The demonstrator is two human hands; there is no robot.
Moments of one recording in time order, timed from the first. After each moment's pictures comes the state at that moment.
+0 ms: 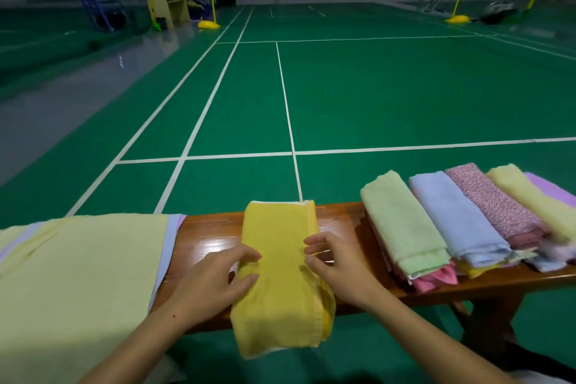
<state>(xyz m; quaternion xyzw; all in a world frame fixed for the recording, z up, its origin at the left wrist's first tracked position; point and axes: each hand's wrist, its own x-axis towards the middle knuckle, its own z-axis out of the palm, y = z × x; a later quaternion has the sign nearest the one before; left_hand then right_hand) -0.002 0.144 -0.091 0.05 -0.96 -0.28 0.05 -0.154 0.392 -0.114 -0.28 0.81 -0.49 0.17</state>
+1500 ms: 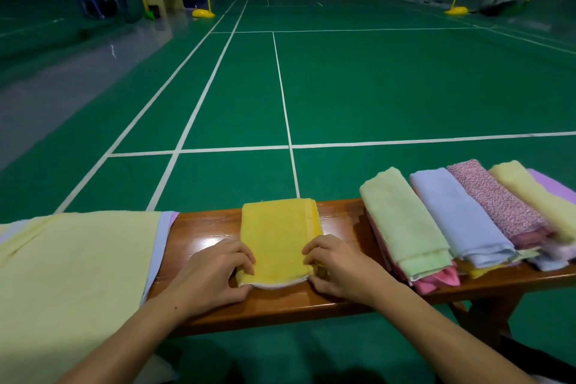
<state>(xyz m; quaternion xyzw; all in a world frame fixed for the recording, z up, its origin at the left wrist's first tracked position) -0.023 0.132 -0.099 -0.03 -0.99 -0.16 0.03 -0.181 0.407 -0.113 -0.53 0.83 -0.16 0.05</state>
